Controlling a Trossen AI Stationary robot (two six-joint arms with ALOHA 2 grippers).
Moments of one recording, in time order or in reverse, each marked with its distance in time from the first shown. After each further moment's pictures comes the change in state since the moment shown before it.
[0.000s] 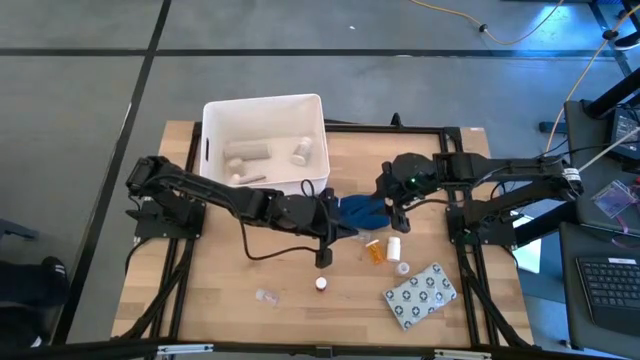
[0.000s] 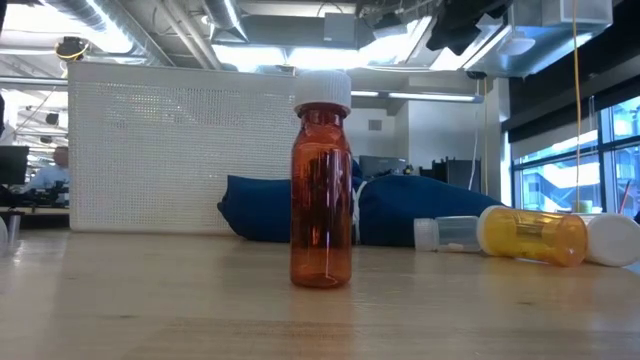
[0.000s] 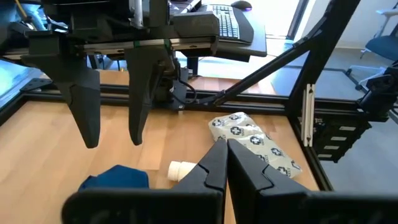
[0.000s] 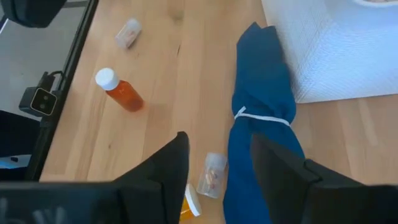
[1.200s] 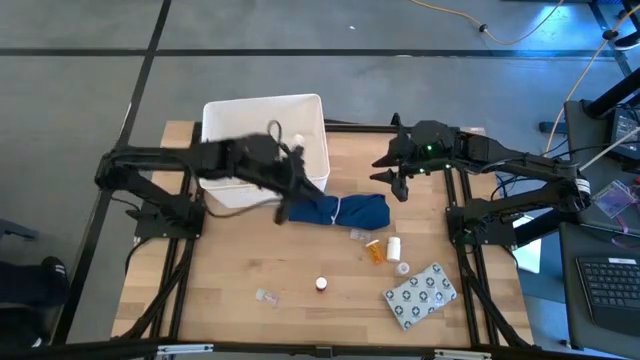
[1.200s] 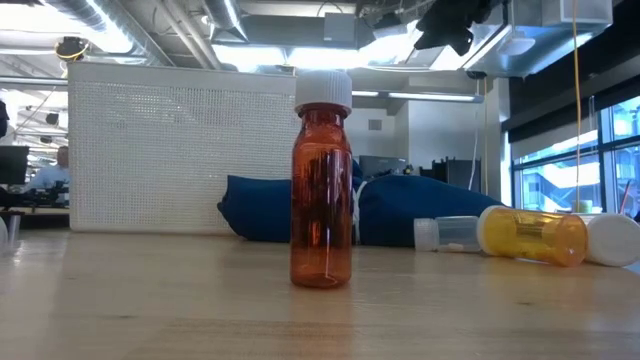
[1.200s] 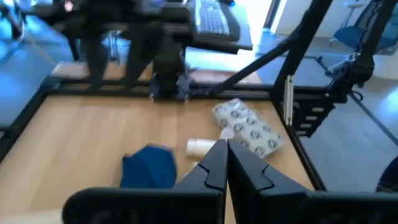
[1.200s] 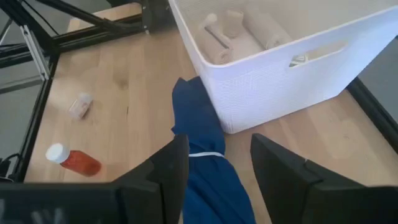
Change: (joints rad) left arm 0.231 -0.290 0.000 -0.337 0.332 0.087; right arm -0.229 -0.093 0.003 0.076 0.012 0.051
